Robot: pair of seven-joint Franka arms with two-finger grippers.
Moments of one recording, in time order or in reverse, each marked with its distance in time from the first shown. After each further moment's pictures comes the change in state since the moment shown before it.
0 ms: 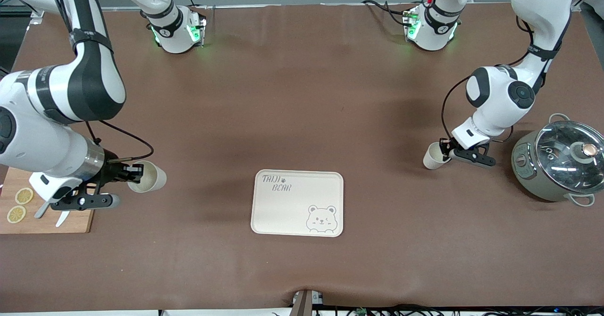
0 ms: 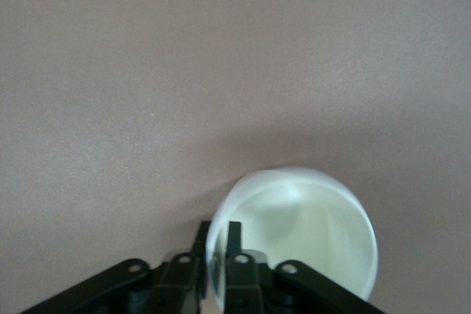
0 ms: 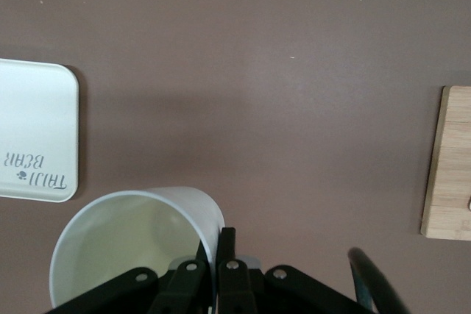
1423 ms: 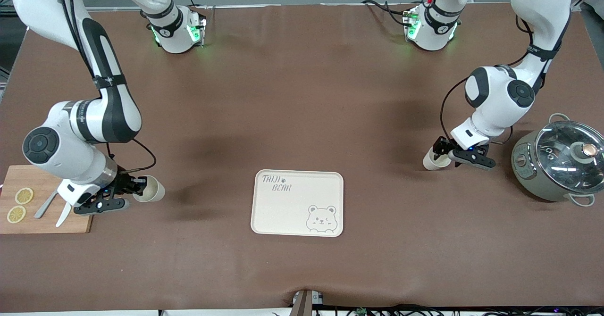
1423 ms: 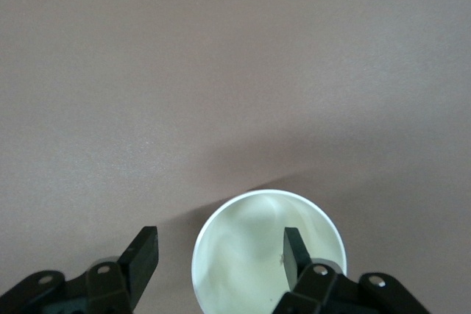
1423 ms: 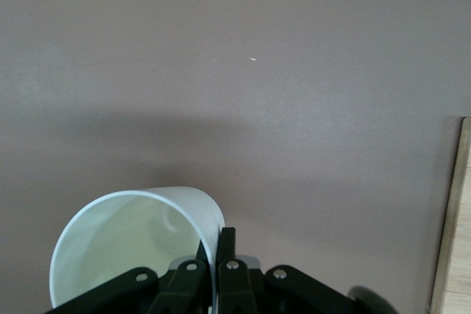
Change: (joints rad) left arm 0.006 -0.019 -0.030 0.023 0.000 -0.011 -0.012; right arm -0.082 0.000 -0.002 -0.404 -0.014 0.507 -0.172
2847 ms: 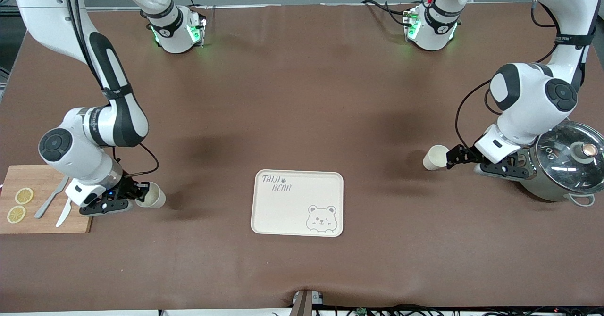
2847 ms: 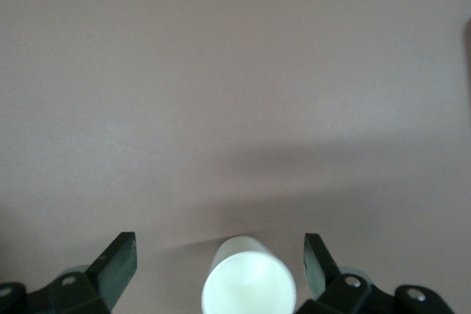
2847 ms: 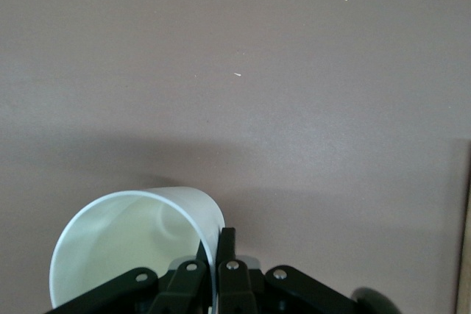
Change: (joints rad) left arm -0.020 -0.029 -0.002 0.274 -0.001 -0.298 -0.247; right arm -0.018 0.052 0.003 -0.069 0.000 0.206 -0.021
